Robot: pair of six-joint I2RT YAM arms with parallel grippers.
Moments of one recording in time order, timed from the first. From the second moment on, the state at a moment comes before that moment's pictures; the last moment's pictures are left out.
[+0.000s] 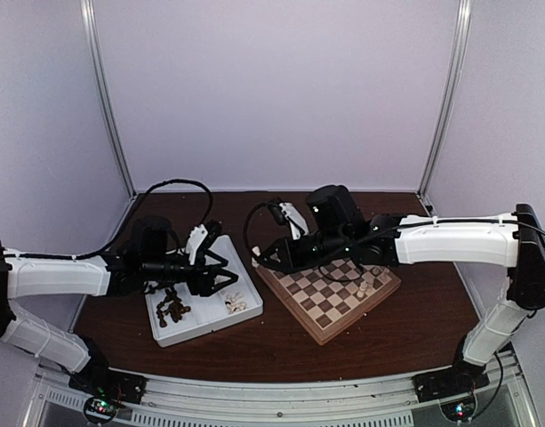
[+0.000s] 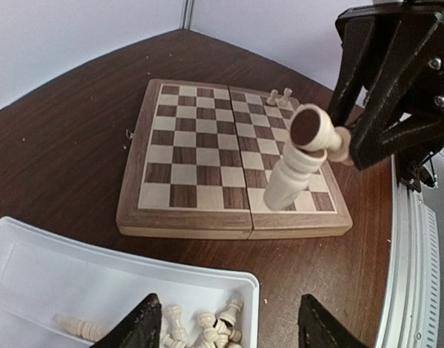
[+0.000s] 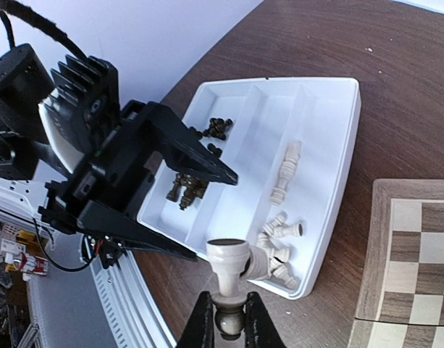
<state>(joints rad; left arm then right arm) -0.68 1.28 0.61 0.19 0.45 -0.02 0.98 1.63 1.21 -0.13 -0.24 0.48</state>
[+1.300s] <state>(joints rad) -0.69 1.43 0.75 0.01 0.33 0.01 0.96 1.63 1.23 -0.40 -0.23 0.46</state>
